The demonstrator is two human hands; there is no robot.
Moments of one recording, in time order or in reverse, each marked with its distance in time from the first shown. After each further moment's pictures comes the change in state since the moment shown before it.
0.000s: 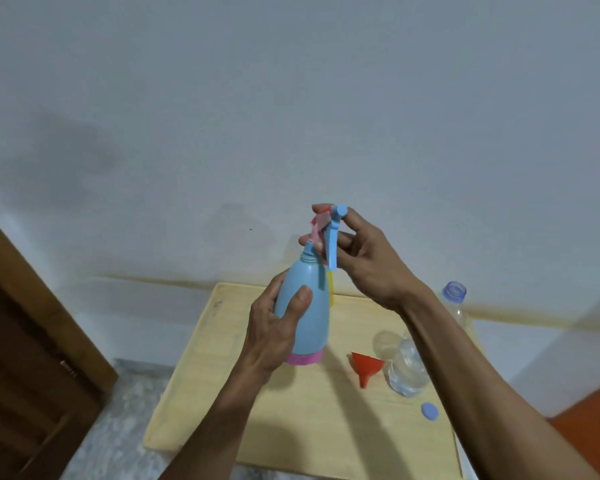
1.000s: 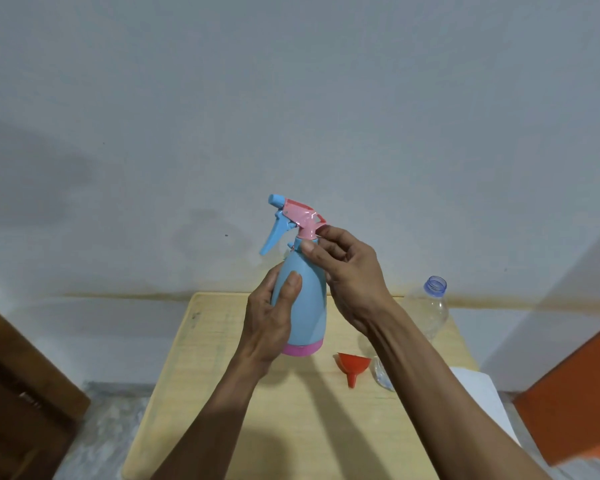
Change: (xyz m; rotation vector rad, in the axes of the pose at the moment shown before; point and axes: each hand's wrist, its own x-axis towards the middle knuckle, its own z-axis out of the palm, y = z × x) left_hand 0.028 0.002 0.013 -0.007 -0.100 -0.017; right_hand -0.001 0.023 0.018 0.355 0.405 0.134
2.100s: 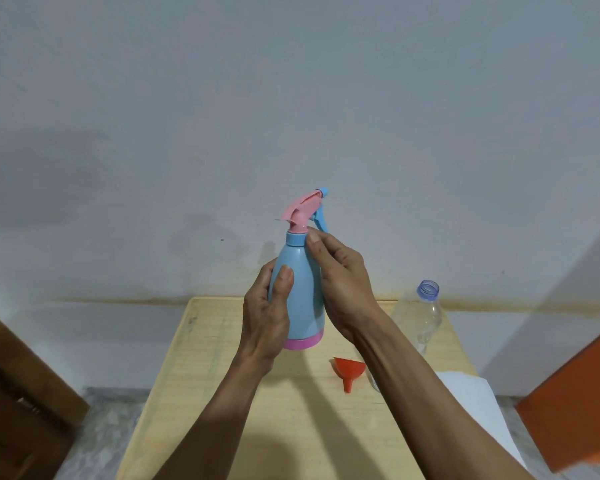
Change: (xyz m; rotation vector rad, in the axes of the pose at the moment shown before) left_hand 0.005 0.007 0.017 -0.061 0.084 0.037; right_hand -0.011 -0.009 0.007 -0.125 0.045 0.014
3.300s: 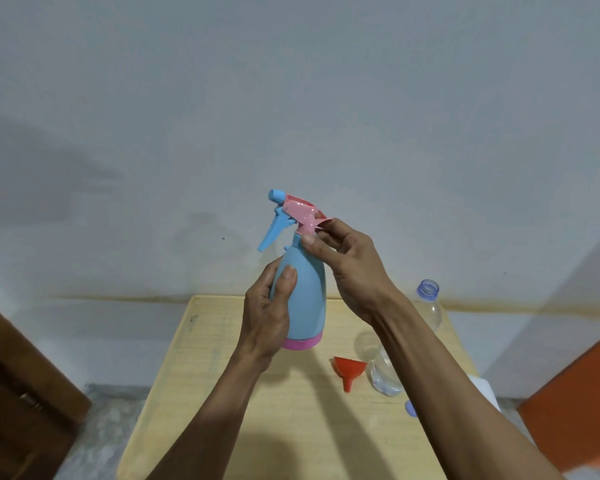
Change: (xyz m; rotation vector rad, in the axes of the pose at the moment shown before) left_hand 0.000 0.002 0.000 0.061 -0.027 0.010; right_hand 0.017 -0.010 -0.024 -0.062 -0.161 -0.121
